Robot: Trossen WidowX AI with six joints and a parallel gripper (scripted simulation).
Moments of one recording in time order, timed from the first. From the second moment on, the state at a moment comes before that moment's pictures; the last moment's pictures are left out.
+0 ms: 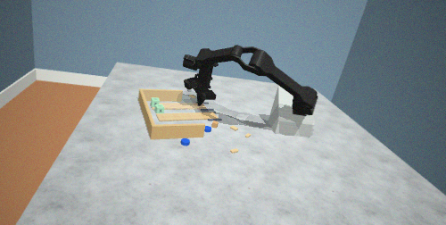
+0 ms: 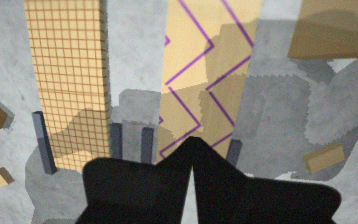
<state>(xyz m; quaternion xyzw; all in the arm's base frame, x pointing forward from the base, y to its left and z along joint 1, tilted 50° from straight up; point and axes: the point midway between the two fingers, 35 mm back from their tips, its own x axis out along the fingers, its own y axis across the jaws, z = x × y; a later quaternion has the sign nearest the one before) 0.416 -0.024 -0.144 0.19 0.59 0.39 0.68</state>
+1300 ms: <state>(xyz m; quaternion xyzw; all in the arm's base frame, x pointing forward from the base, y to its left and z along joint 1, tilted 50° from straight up) 0.367 -0.035 -0.157 0.19 0.58 0.39 0.69</state>
